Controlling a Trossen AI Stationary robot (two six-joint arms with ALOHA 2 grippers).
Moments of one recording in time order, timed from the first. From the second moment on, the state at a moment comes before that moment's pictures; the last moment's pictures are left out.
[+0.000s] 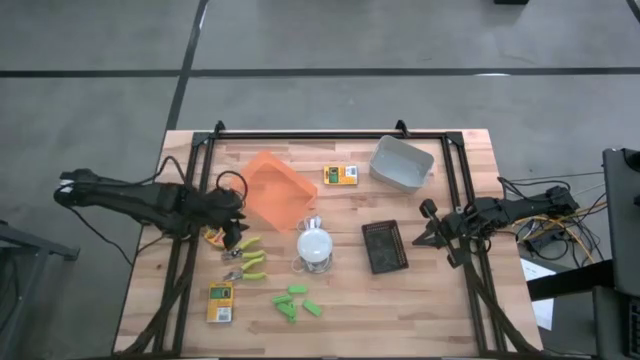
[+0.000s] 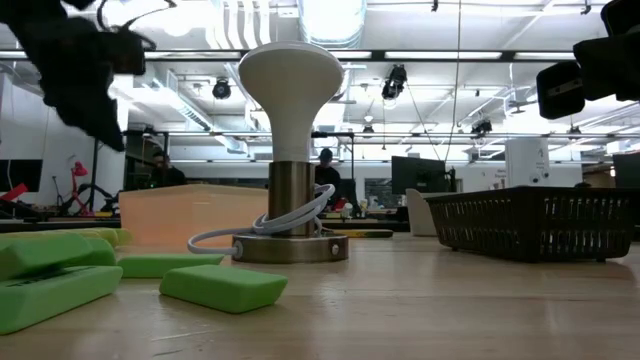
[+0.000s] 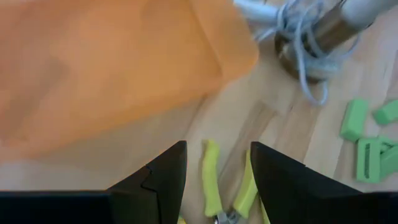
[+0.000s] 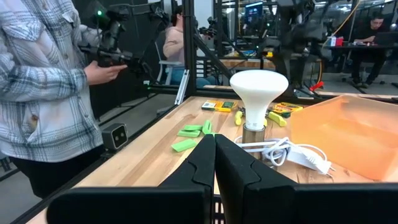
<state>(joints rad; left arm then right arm) -0.15 0.73 0.58 -0.79 -0.17 -0.66 0.25 0.04 0.01 0.03 -0.13 0.07</state>
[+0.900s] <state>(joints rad) -0.15 0.84 0.28 -0.38 -0.08 -0.63 0.25 0.04 0.01 0.03 -0.13 0.07</state>
